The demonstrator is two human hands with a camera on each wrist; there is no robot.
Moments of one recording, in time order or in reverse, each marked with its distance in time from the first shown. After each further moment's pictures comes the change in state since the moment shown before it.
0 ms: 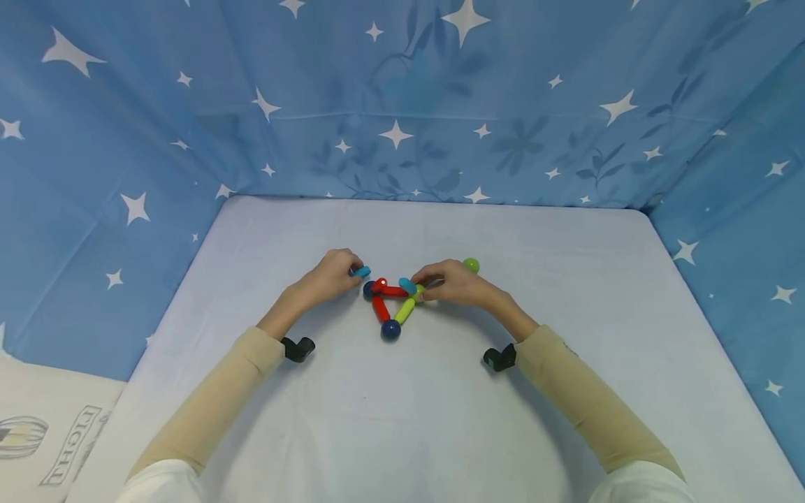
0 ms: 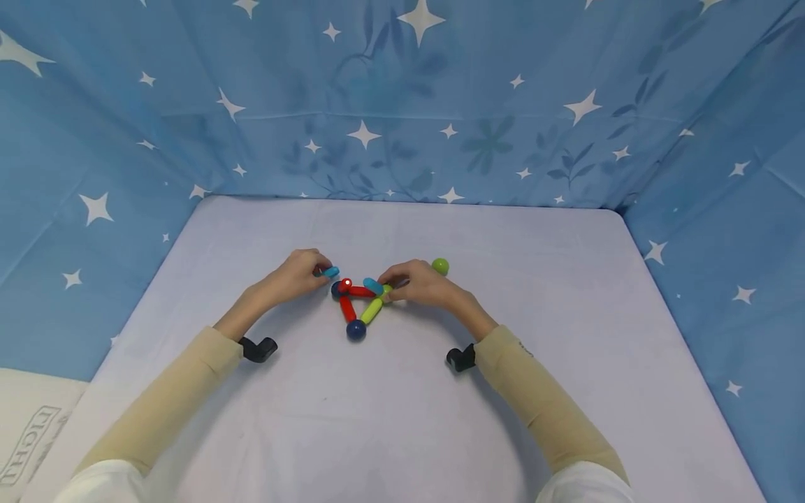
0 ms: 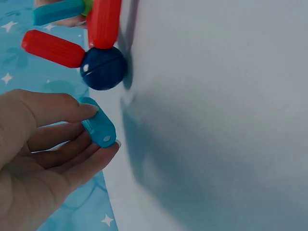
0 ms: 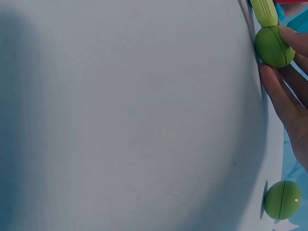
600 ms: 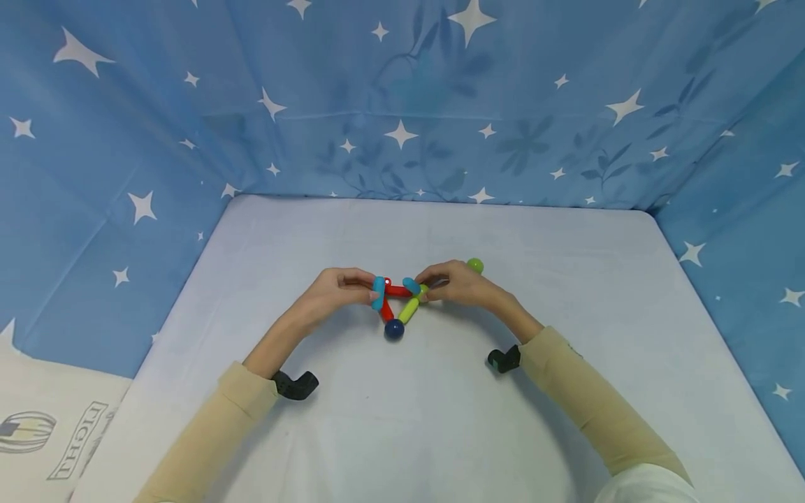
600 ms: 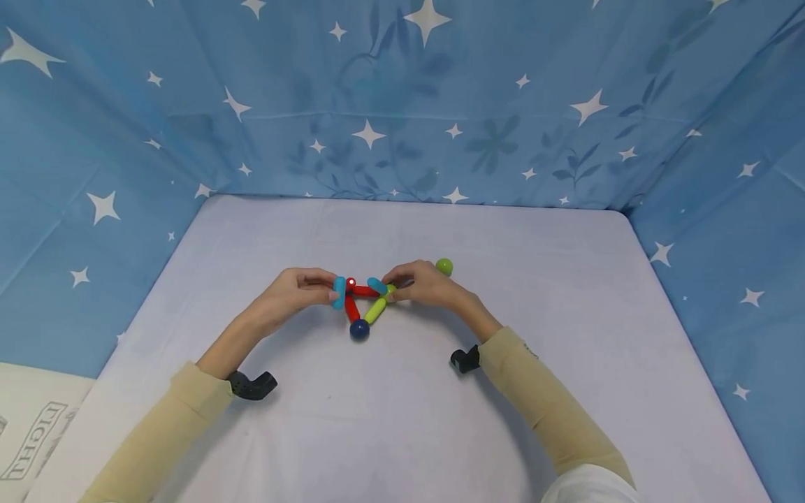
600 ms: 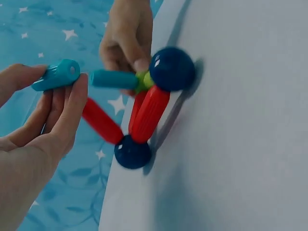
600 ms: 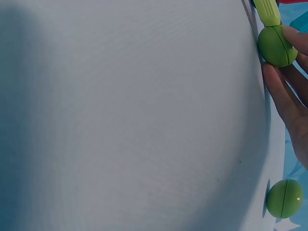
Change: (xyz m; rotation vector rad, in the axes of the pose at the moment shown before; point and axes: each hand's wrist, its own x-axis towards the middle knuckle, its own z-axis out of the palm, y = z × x) left_hand -0.058 0.019 0.003 -0.872 -0.051 -0.139; right_hand 0.000 0.001 0.001 0.021 0.013 -0.002
